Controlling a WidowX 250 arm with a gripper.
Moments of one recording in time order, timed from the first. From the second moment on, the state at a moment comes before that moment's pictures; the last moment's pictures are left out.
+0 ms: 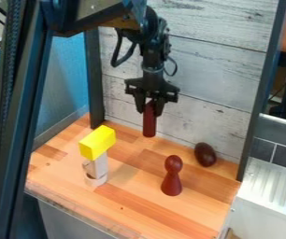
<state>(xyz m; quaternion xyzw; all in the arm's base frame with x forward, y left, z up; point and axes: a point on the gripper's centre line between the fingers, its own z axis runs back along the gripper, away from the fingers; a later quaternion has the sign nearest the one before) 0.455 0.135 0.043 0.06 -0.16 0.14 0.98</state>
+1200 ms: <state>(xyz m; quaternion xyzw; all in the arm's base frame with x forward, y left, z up) 0.446 0.118 0.029 0.05 -0.22 0.08 0.97</state>
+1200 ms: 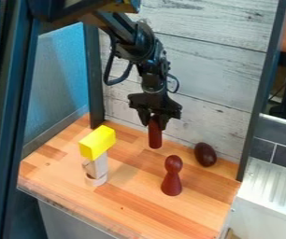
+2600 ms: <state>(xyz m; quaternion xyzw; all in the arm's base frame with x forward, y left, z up) 0.449 0.112 0.037 0.04 -0.16 0.07 0.98</state>
